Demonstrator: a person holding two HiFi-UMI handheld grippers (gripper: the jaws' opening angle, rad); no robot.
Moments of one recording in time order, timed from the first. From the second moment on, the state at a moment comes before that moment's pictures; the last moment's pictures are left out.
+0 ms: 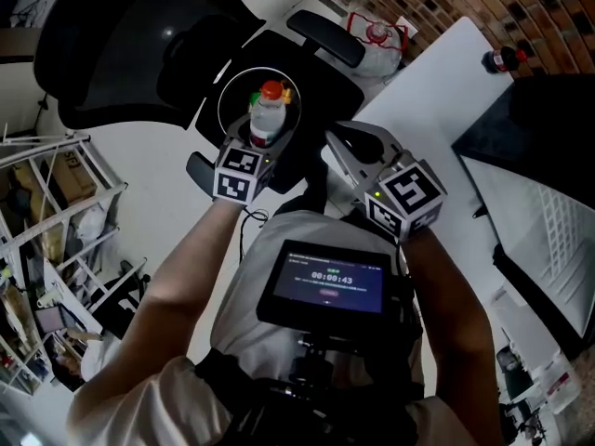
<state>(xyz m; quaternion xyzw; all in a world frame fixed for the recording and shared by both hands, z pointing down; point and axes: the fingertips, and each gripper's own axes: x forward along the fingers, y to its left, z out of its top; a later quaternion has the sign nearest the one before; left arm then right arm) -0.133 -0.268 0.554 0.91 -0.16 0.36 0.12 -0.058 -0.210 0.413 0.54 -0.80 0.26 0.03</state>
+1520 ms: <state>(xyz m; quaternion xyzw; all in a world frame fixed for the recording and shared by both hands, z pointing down) -0.171 -0.319 0.746 0.77 -0.09 0.61 0.14 -0.079 -0.231 0.509 0.53 -0.77 0.35 0.08</state>
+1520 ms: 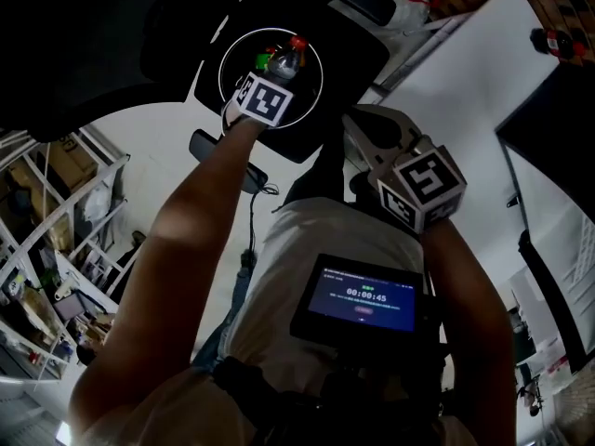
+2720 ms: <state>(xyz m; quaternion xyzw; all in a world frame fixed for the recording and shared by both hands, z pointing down) -0.219 -0.302 0.796 0.58 -0.09 0.76 0.28 -0.093 -0.259 0.521 0.53 -0.75 0.38 0.05</state>
